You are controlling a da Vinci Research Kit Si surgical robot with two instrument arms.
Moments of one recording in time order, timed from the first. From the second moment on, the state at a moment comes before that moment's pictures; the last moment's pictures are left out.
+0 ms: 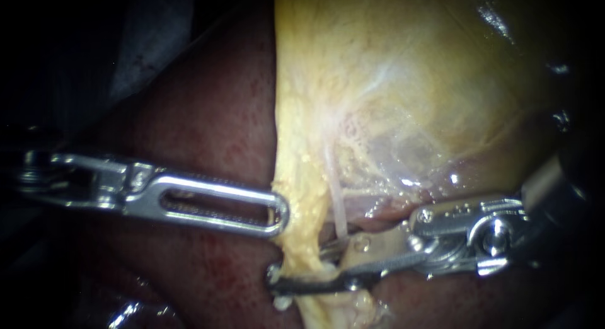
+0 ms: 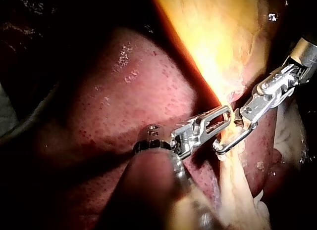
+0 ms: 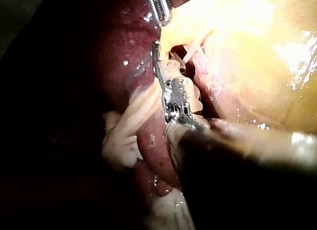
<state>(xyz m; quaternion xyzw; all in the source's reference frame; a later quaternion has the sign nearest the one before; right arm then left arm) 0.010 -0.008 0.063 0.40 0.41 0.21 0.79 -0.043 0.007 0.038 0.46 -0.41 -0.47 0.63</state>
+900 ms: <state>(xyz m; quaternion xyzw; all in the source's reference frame) 0.012 -0.008 0.063 0.38 0.42 0.20 0.80 -0.043 0.007 0.039 0.46 -0.41 -0.47 0.63</state>
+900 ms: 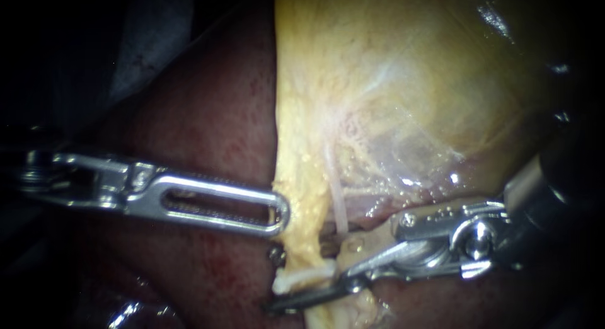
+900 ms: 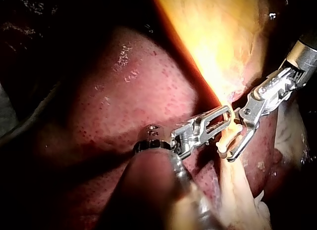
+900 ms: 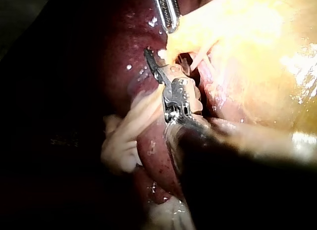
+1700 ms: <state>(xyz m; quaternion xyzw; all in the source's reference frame) -0.001 -0.002 0.056 0.35 0.45 0.23 0.79 -0.042 0.008 0.040 0.45 -0.41 -0.47 0.63</state>
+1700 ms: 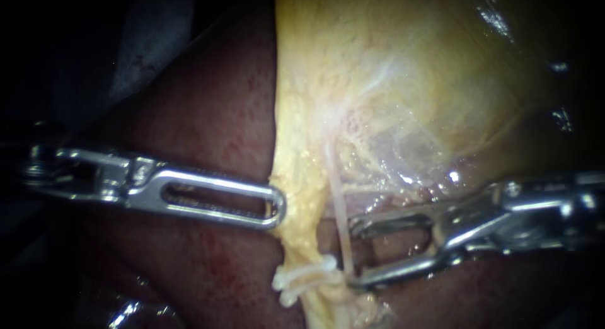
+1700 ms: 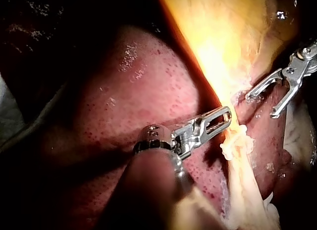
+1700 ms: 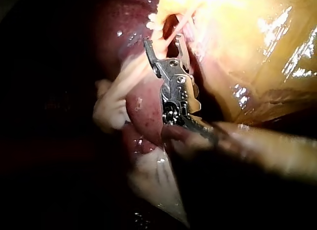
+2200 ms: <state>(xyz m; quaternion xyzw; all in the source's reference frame) -0.006 0.002 0.053 0.32 0.46 0.24 0.79 -0.042 0.008 0.041 0.45 -0.42 -0.47 0.63</state>
